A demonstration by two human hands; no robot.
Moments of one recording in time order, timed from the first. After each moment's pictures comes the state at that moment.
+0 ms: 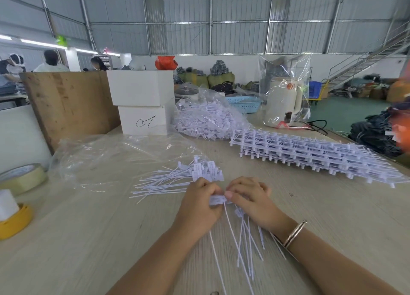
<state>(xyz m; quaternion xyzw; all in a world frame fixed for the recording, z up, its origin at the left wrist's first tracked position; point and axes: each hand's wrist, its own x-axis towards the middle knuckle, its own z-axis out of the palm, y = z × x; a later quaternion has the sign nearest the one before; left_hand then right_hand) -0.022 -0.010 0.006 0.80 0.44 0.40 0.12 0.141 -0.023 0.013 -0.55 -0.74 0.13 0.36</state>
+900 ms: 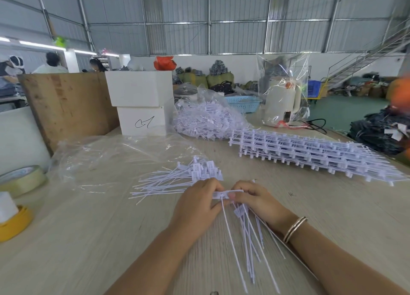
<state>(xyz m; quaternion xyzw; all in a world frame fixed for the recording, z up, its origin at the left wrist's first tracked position) -0.026 -0.012 0.010 0.83 0.42 0.36 0.04 0.148 -0.025 0.019 -0.51 -0.68 0.33 0.41</state>
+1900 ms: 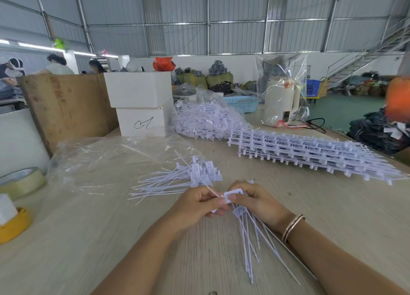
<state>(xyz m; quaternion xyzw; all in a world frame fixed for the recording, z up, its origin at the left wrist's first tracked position) -0.036 -0.015 0.020 0.67 0.38 0.35 0.53 0.152 -0.021 0.012 -0.41 -0.70 0.39 0.44</state>
